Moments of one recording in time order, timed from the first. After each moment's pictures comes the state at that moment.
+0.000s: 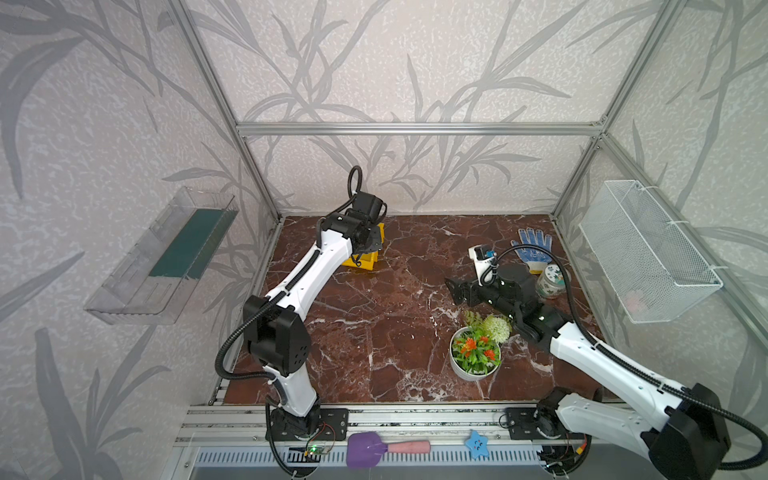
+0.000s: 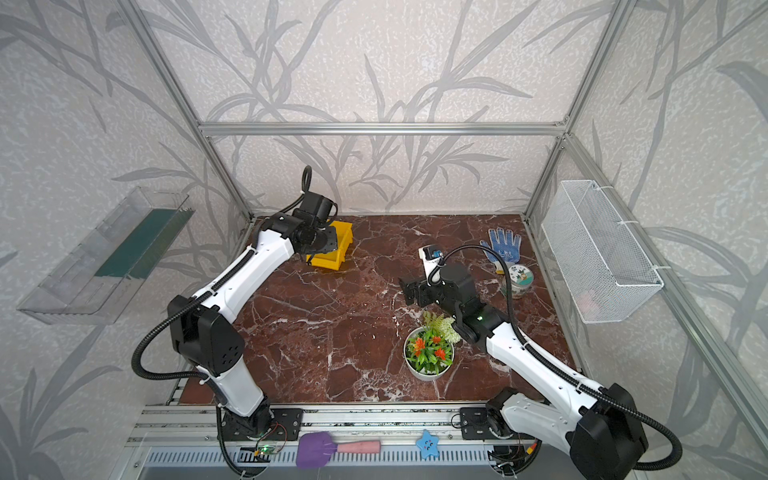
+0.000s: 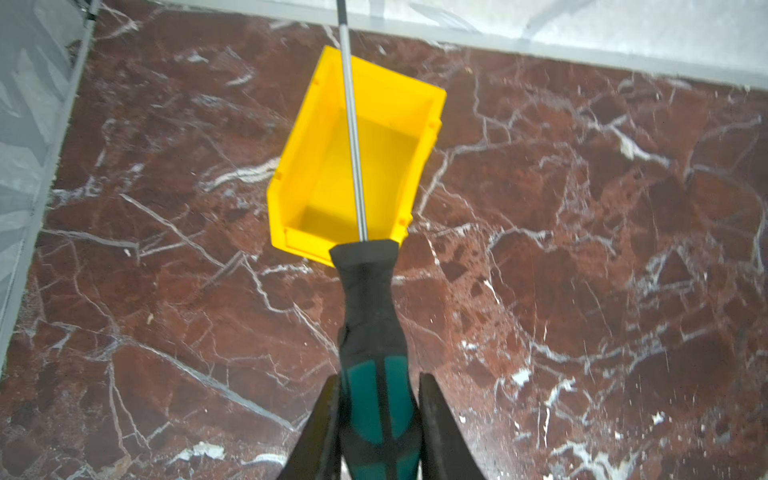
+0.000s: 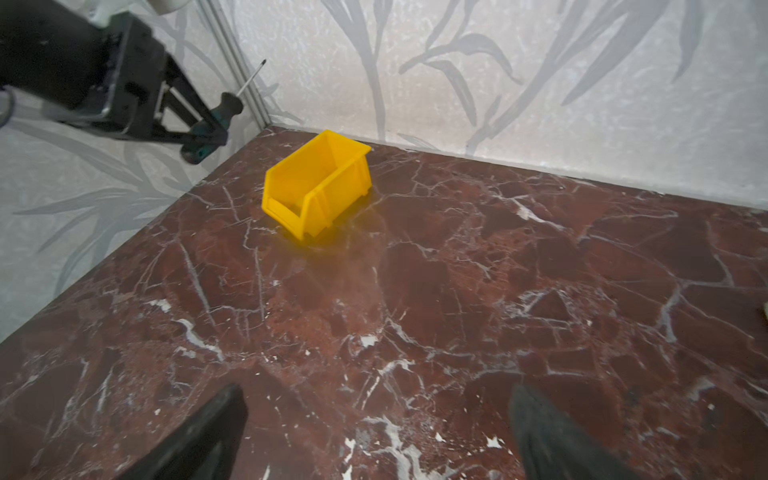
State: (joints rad) left arm -0.36 1.78 1.76 -0.96 -0.25 -0.46; right arm 0.61 1.11 0.79 -0.05 -0.02 0.19
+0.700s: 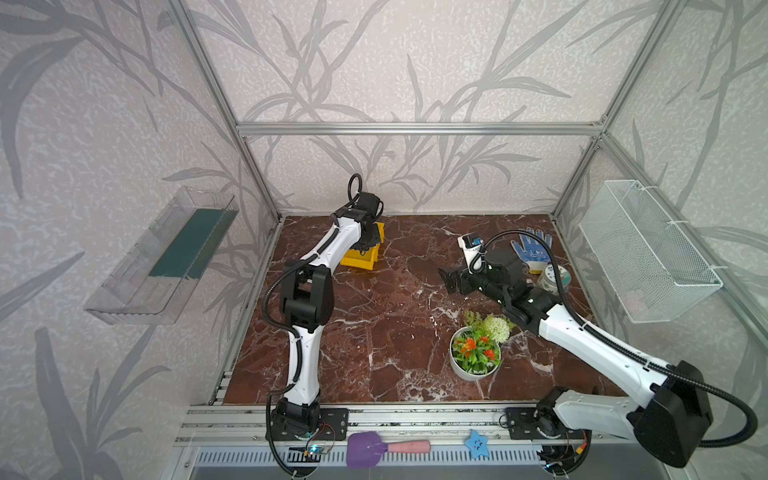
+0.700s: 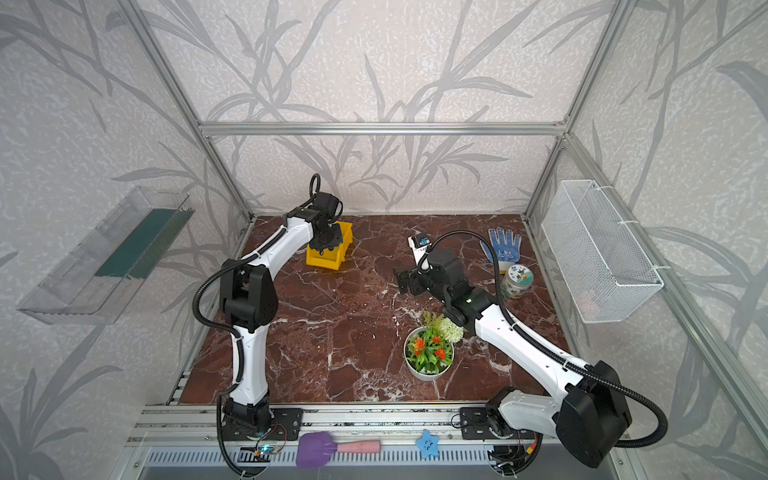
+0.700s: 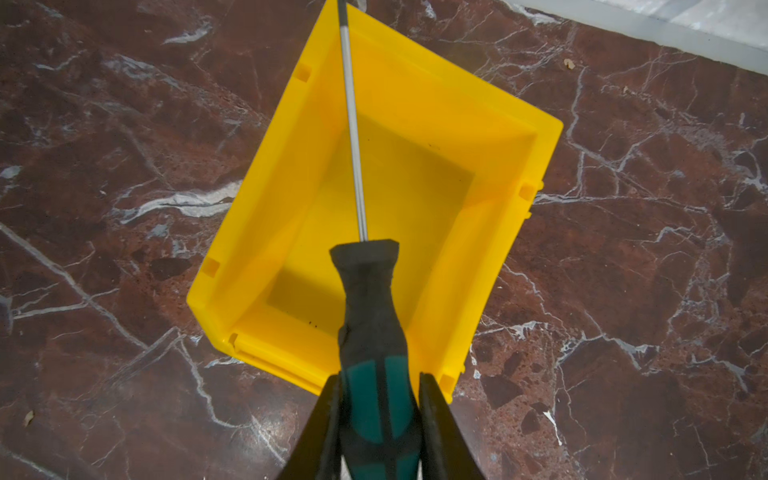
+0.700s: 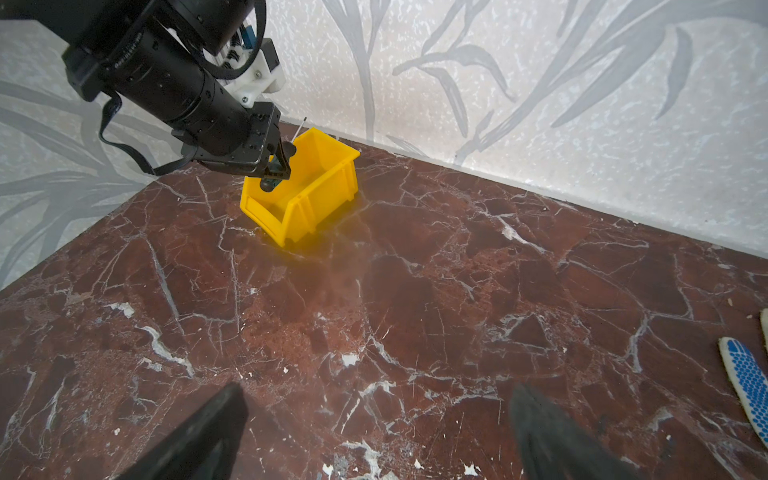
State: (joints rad) left arm -0.26 2.18 1.98 -0.89 -0.19 -0.49; right arm 0.62 1.23 0.93 -0.13 0.07 0.11
